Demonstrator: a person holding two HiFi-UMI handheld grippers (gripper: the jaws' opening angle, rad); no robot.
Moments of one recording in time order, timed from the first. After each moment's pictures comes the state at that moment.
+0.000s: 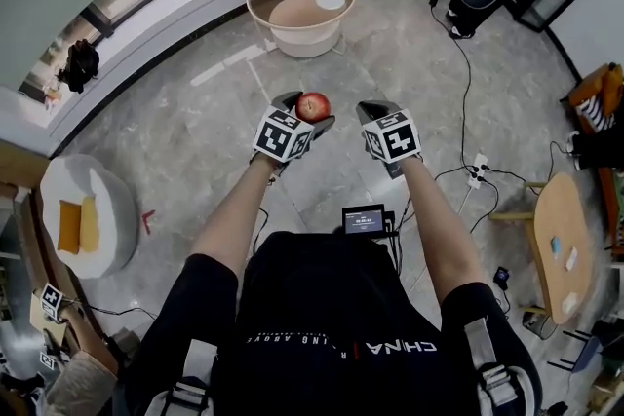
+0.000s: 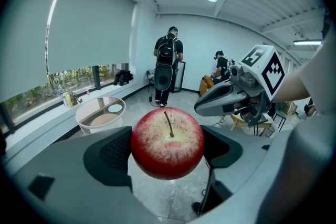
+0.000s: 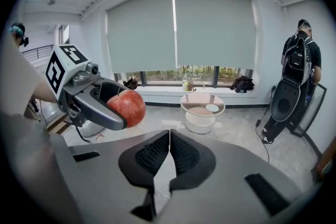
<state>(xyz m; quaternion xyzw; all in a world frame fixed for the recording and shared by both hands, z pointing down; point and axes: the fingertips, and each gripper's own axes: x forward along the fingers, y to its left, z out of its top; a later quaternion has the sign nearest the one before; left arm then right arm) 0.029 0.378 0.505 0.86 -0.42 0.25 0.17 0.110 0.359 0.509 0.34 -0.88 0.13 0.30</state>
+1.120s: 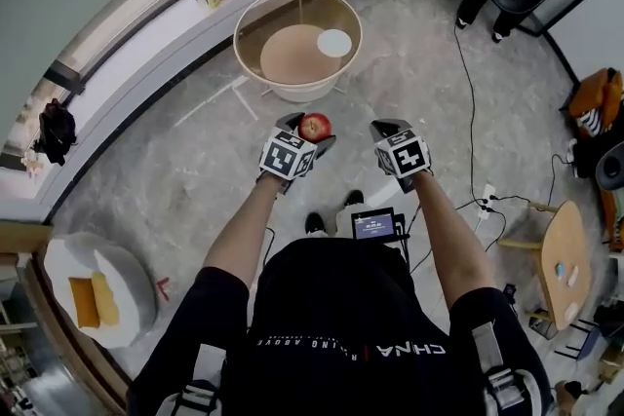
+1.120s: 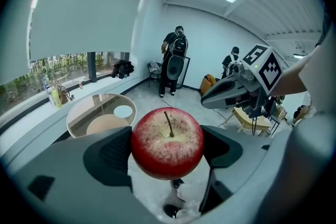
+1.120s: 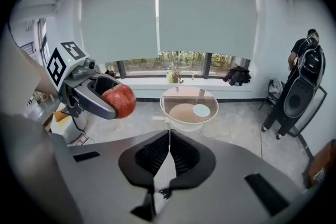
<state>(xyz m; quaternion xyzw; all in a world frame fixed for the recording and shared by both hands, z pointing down) -0.131 0.029 0.562 0.87 -0.37 0.25 0.22 -0.016 0.017 0.556 0.38 -0.84 0.16 0.36</state>
